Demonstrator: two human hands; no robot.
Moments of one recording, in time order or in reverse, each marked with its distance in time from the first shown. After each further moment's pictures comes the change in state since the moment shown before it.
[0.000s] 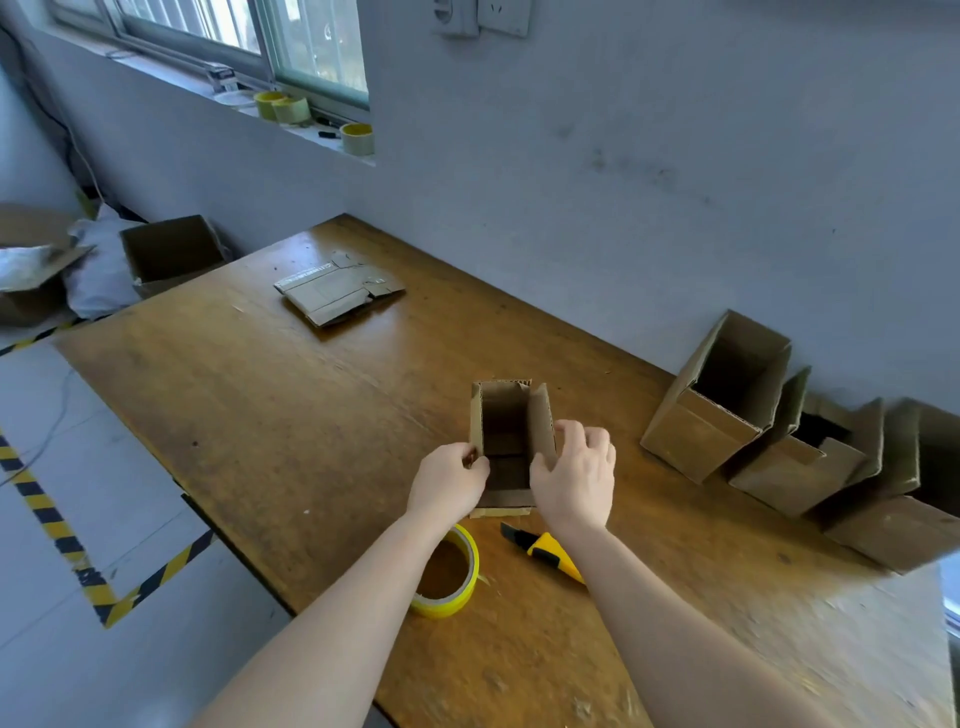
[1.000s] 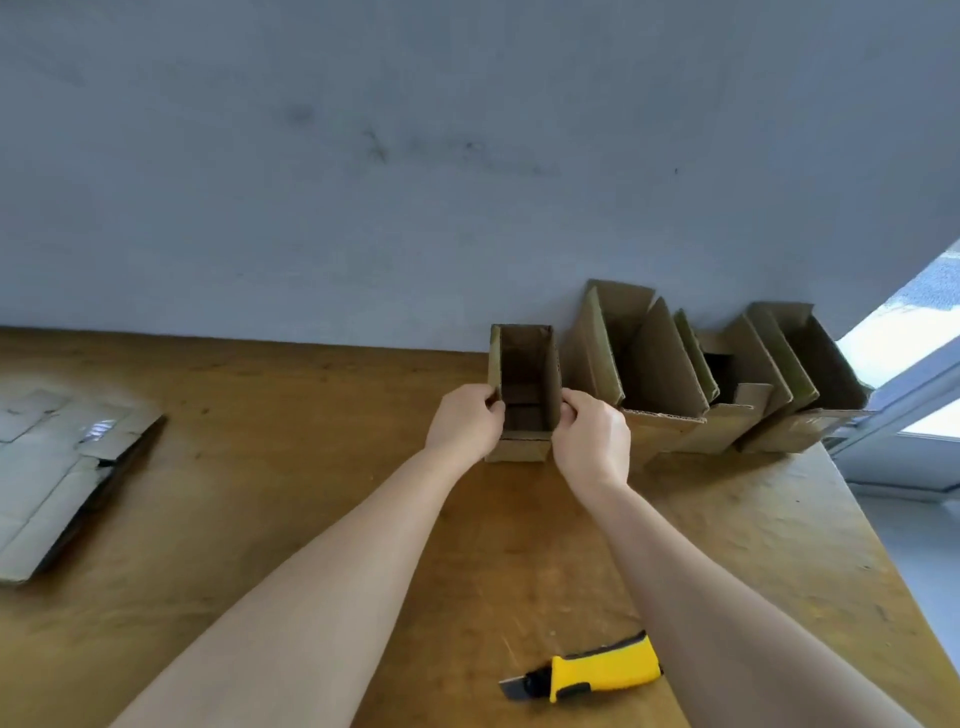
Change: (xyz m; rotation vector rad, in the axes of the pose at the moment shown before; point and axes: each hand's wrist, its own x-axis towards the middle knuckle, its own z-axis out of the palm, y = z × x) left_hand 0.211 0.139 0.073 0.138 -0.469 0.526; right_hand 0.152 0.024 -0.012 0.035 0.388 0.457
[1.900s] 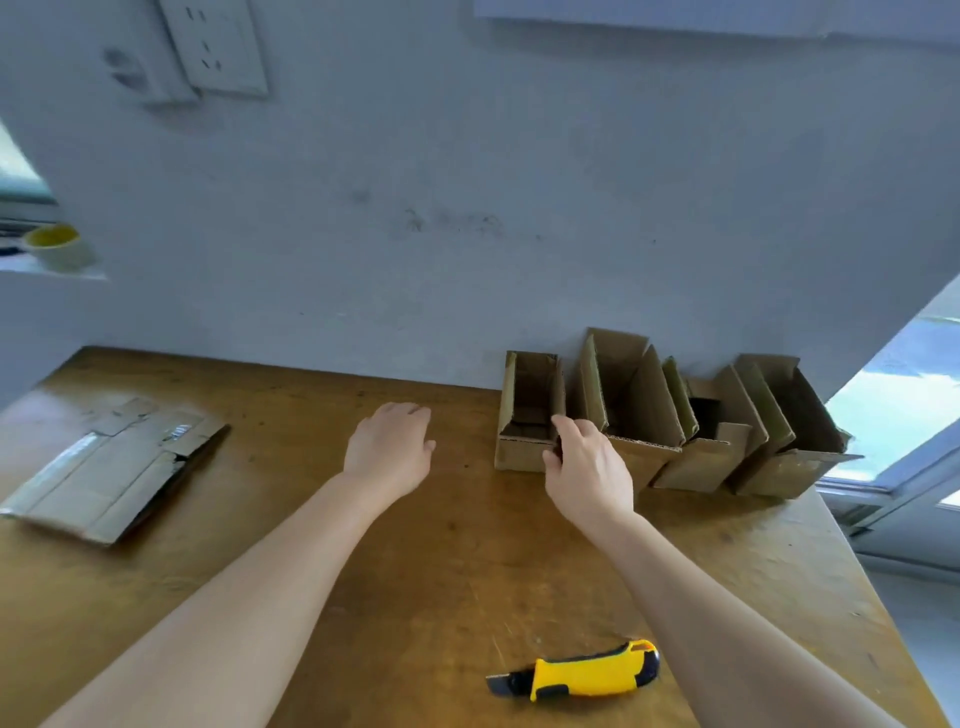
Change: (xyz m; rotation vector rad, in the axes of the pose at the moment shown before) left_hand -0.070 -0.019 -0.079 0.636 0.145 0.097; right_hand -0.025 -0.002 -0.047 -0.286 -0.182 -0.316
